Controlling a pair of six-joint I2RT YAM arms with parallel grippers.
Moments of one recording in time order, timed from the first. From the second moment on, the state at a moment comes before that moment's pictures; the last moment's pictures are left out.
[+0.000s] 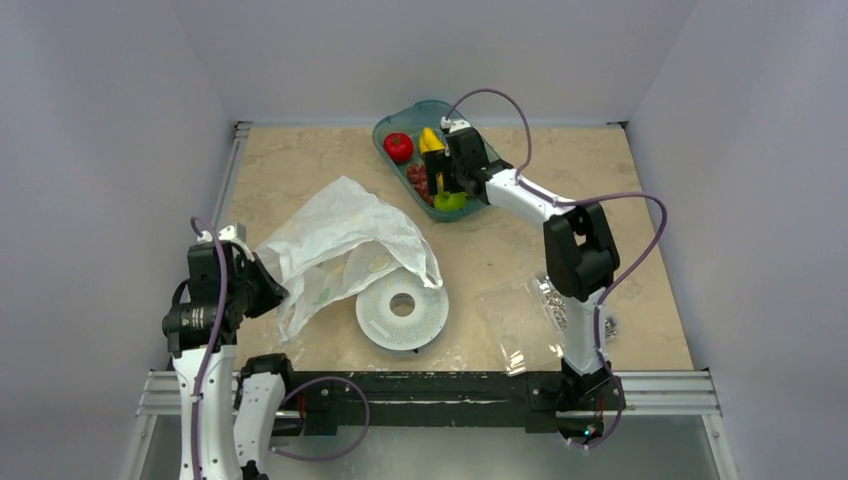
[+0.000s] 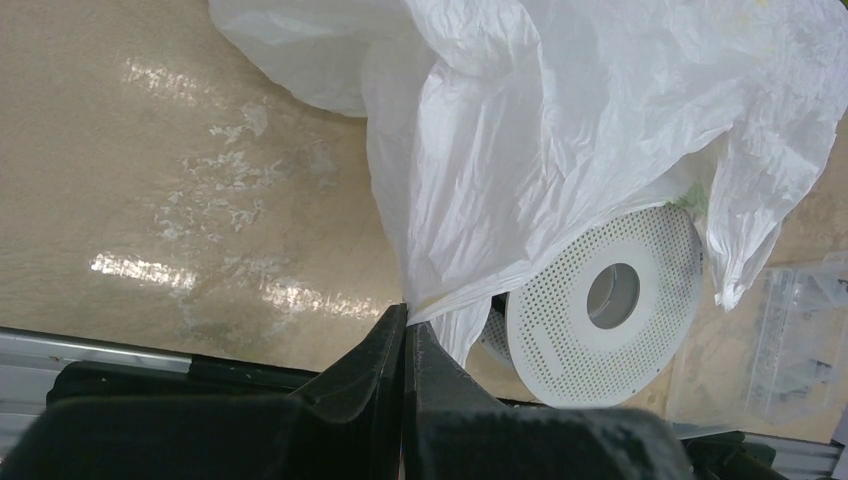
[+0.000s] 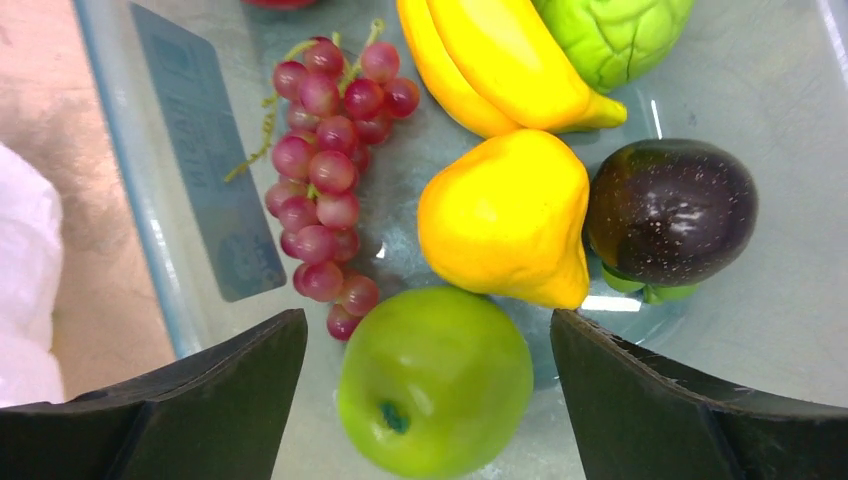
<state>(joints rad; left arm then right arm) 0.16 0.62 0.92 -1.17 0.18 -0.41 0.51 2.06 1.61 -0.26 0.14 0.23</state>
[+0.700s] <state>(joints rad) 0.16 0.59 0.92 -1.16 0.21 -0.41 0.91 1.55 1.23 0.03 -0.06 0.38</state>
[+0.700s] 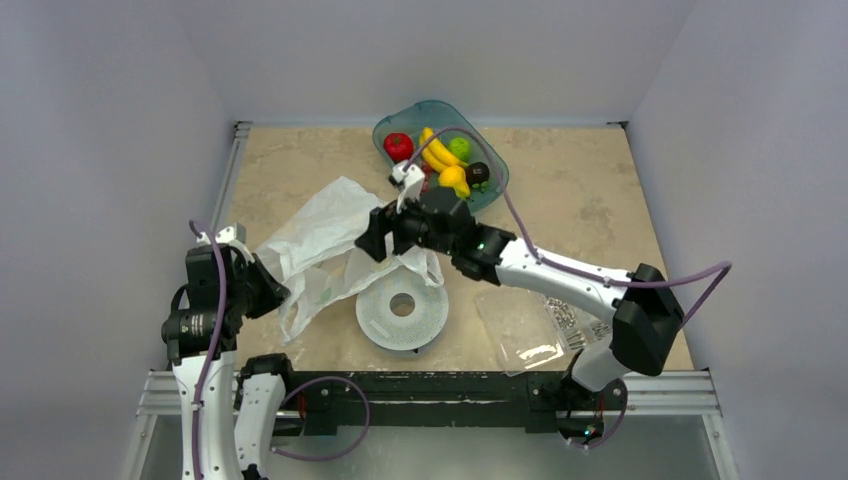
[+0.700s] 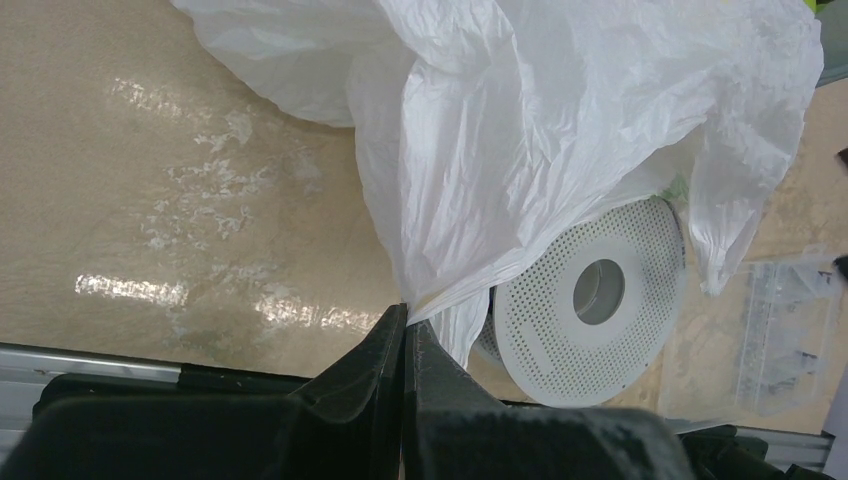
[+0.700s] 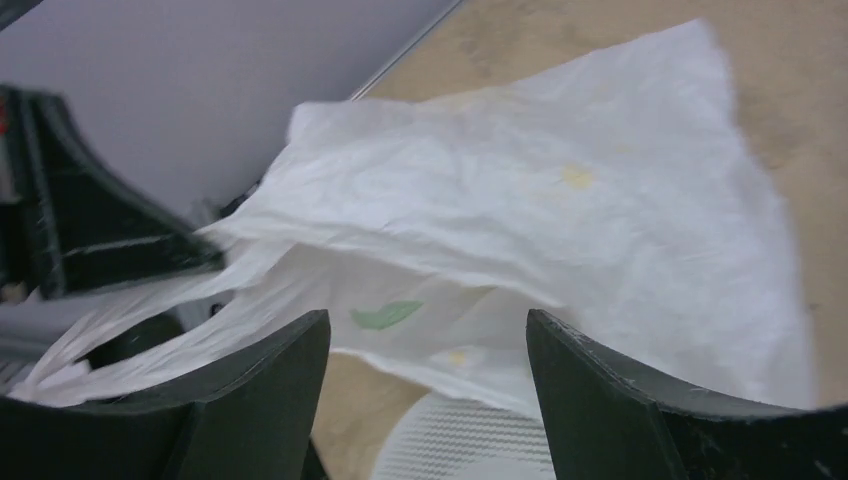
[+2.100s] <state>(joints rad) 0.20 1.63 1.48 -1.11 -0.18 -0.29 1.14 2.11 1.46 0.33 0.19 0.32</state>
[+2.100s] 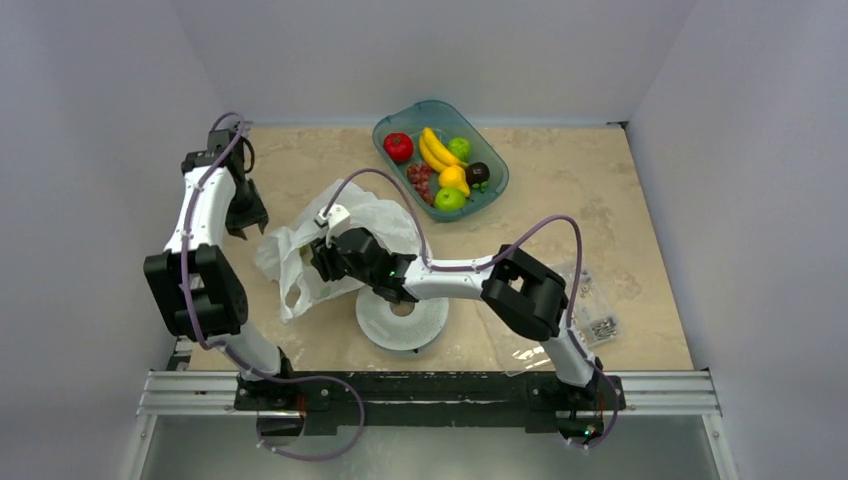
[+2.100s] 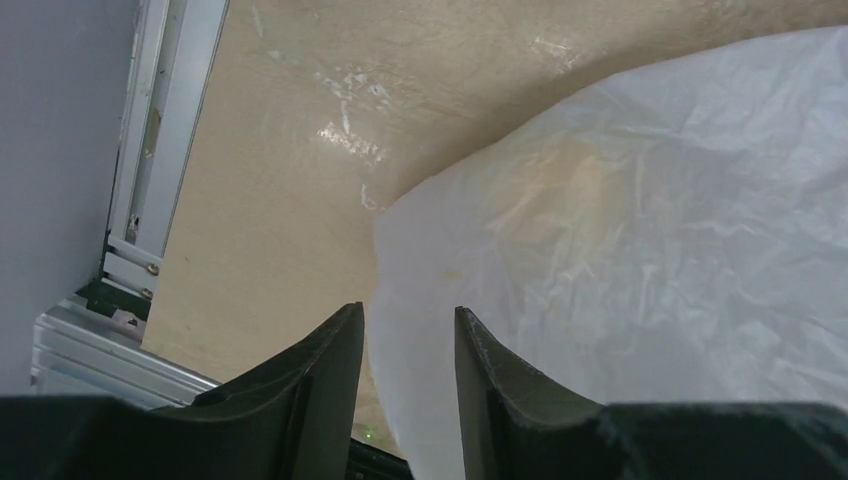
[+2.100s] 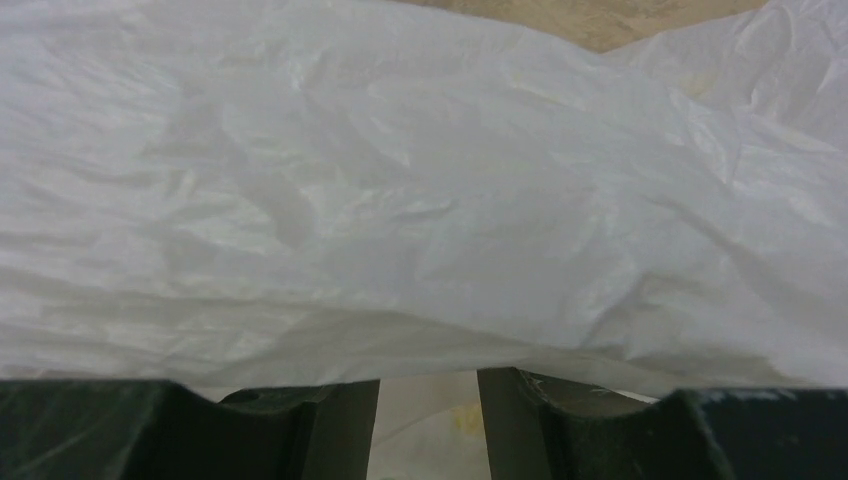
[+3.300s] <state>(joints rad) 0.06 1.92 1.44 -1.04 0.10 -0.17 1.10 2.50 1.88 0.16 0.38 0.23</state>
